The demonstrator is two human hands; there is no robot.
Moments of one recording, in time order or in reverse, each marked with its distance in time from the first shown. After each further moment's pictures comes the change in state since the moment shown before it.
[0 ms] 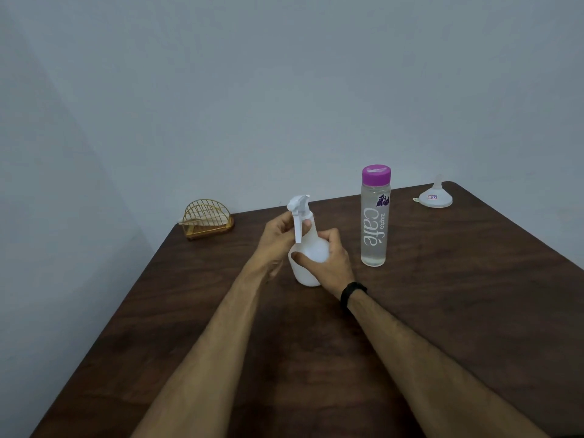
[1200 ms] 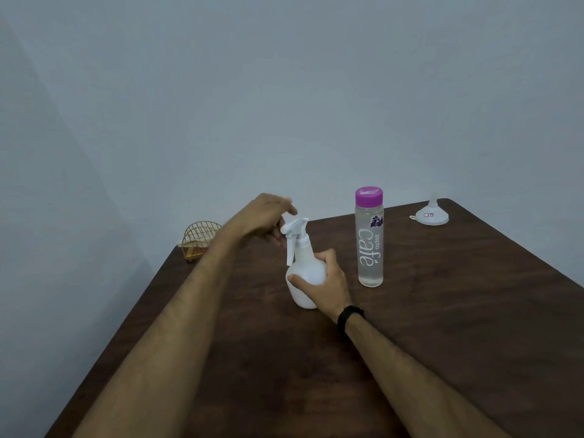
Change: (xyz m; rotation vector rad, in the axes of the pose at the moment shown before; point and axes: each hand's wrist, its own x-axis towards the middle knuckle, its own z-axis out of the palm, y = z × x) left_hand 0.025 0.111 -0.008 0.724 -0.068 -0.077; right_hand -0.002 0.000 -0.002 -0.022 0.017 -0.035
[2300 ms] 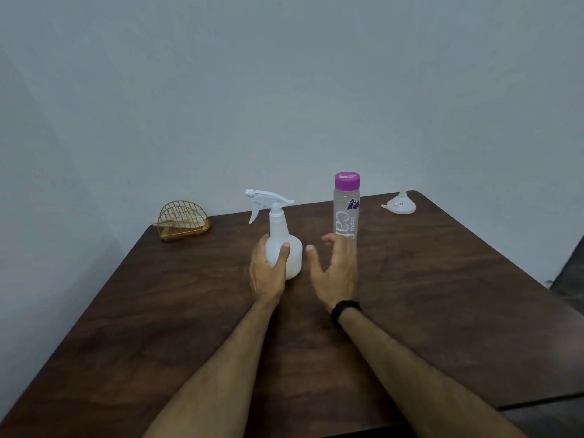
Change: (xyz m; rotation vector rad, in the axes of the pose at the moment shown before) left_hand -0.028 -0.109 0.155 -0.356 0.522 -0.061; right_hand -0.033 -0.012 -0.039 -0.336 0.452 -0.239
